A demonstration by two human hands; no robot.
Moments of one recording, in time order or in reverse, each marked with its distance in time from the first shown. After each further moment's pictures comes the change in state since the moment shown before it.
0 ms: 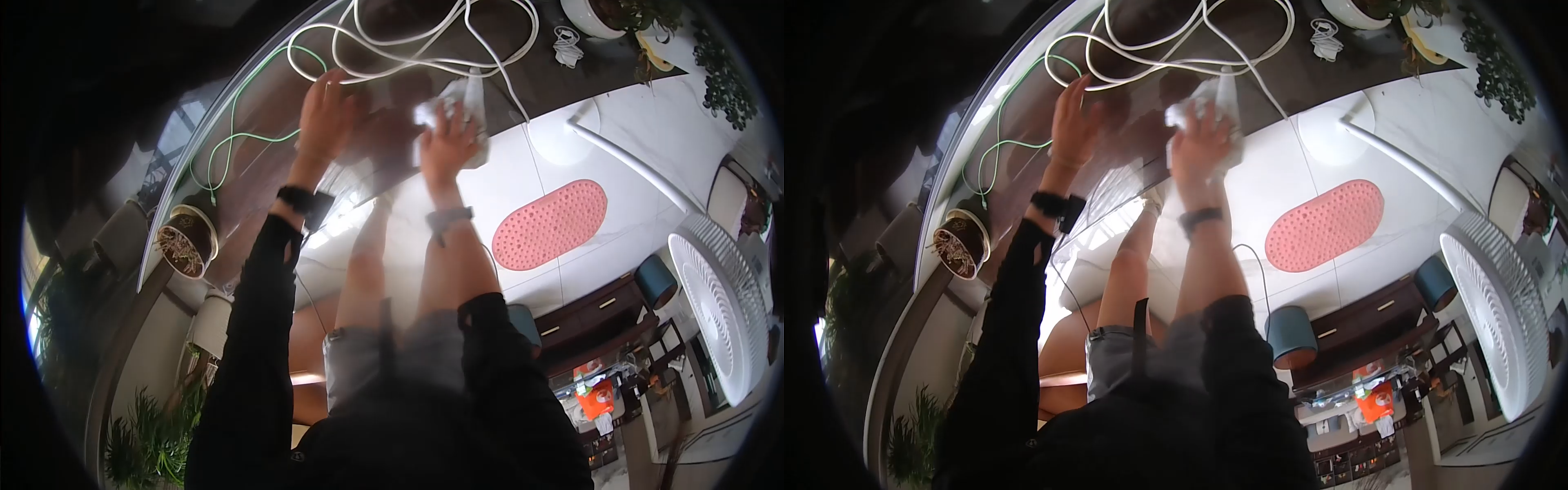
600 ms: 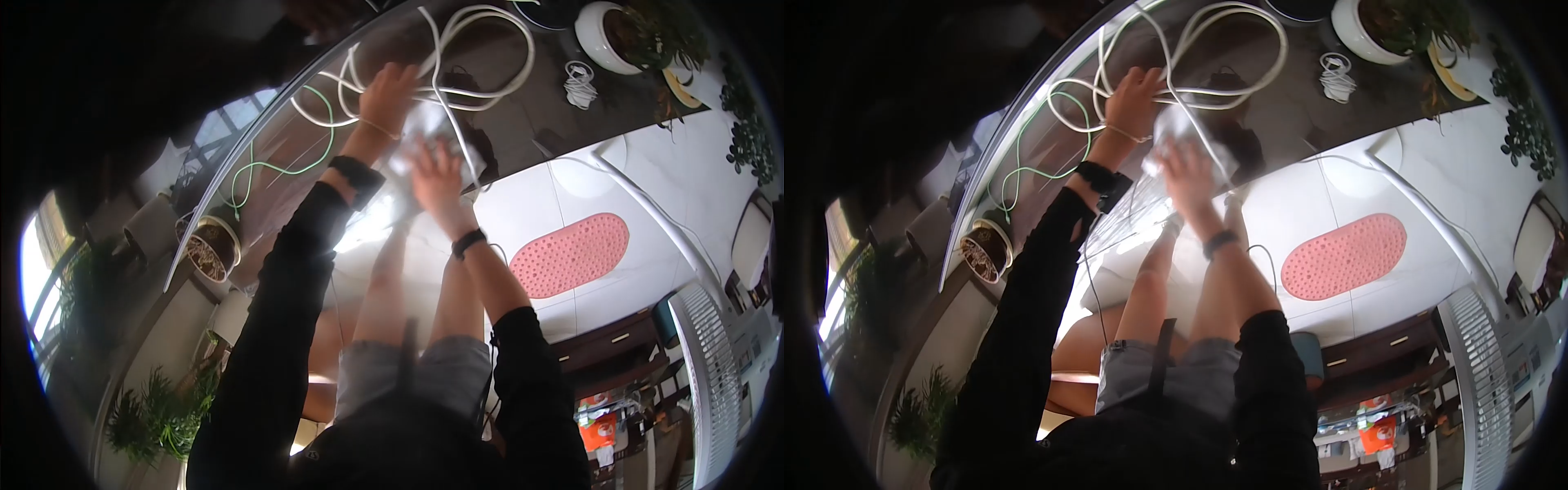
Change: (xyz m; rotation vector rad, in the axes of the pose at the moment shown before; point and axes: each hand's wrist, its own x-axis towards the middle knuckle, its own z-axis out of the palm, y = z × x) left_hand 0.132 0.052 0.088 0.188 -0.145 -0.018; right_hand 0.048 0.020 0.019 0.155 0.034 -0.548
